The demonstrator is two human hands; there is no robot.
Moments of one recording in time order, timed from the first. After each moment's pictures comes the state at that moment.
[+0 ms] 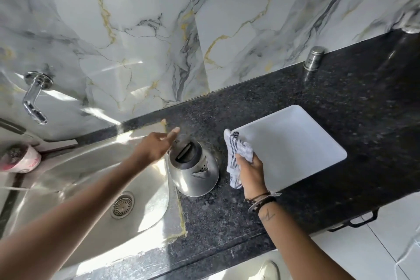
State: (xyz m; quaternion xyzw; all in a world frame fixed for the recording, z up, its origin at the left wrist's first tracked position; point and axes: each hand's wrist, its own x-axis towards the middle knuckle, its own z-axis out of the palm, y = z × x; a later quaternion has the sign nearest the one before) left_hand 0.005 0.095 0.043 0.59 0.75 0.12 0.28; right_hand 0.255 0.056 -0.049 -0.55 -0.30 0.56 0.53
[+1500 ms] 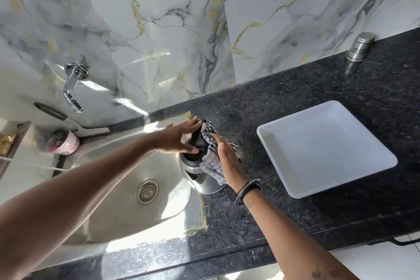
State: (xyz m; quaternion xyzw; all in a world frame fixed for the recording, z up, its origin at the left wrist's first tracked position) left_hand -0.027 0.117 0.049 0.76 0.59 -0.13 0.25; right_hand 0.168 0.070 -0.054 -0.43 -0.57 0.59 0.37
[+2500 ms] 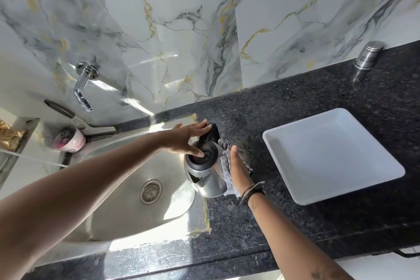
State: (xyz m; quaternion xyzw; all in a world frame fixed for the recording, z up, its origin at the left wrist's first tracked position) left_hand -0.028 0.123 0.053 0.76 0.57 -0.17 0.25; right_hand 0.162 0.075 -0.084 -0.53 -0.43 0.66 0.31
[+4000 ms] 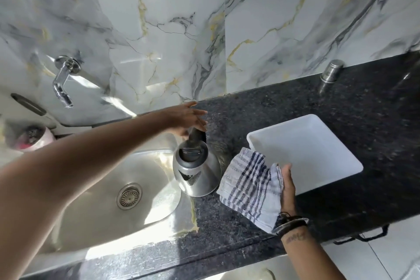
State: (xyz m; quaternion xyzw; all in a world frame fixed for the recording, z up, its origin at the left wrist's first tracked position) left_hand -0.016 0.176 0.065 0.88 0.34 -0.32 -0.06; right_hand 0.270 0.007 -0.048 -0.29 -0.07 0.82 0.49
